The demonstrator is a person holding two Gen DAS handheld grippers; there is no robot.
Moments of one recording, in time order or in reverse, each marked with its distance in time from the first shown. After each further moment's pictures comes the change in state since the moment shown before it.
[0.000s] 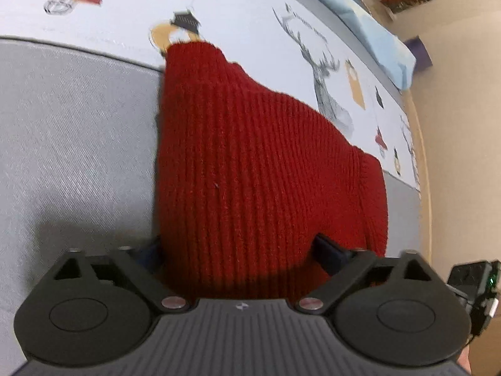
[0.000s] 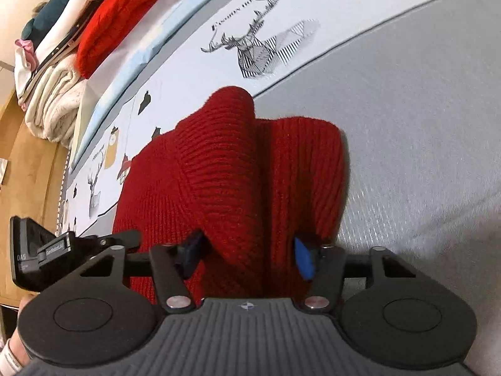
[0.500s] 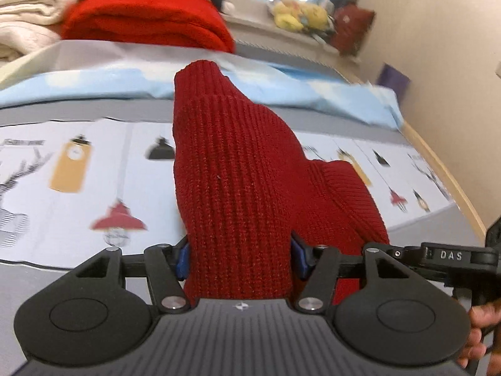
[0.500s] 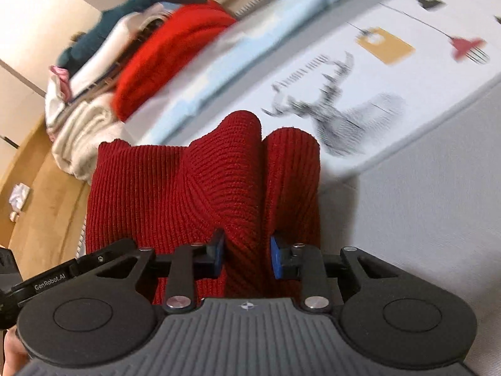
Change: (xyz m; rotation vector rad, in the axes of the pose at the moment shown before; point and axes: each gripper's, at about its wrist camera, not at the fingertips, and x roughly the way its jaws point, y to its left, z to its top) left arm -0.109 -0.034 0.037 0.388 -0.447 0.209; right arm 0.029 0.083 0.035 -0.059 -0.240 0.099
